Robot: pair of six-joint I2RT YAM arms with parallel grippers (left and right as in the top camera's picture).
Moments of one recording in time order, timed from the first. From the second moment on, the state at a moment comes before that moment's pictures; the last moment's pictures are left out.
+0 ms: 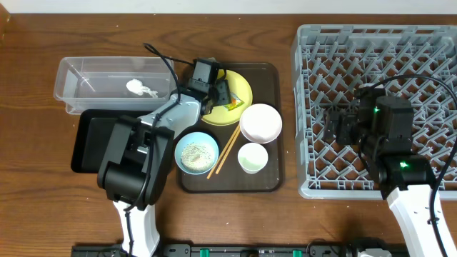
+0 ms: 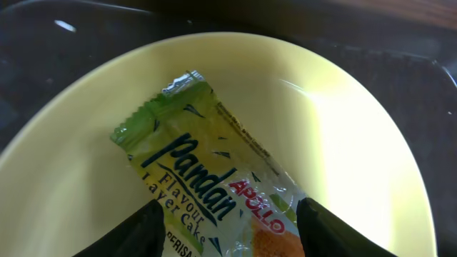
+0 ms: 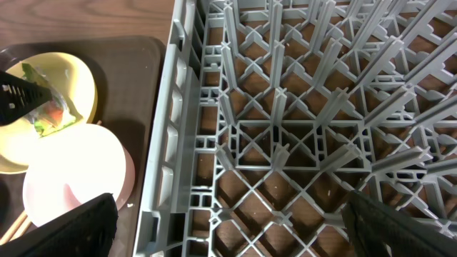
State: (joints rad) left arm -0.34 2.03 1.23 -0.14 0.04 -0.48; right arm 0.06 1.08 0.82 -0.49 -0.08 0.12
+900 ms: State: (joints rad) left arm -0.34 1.98 1.23 -0.24 0.05 -0.48; right arm 0.06 1.08 0.82 -0.50 -0.08 0.12
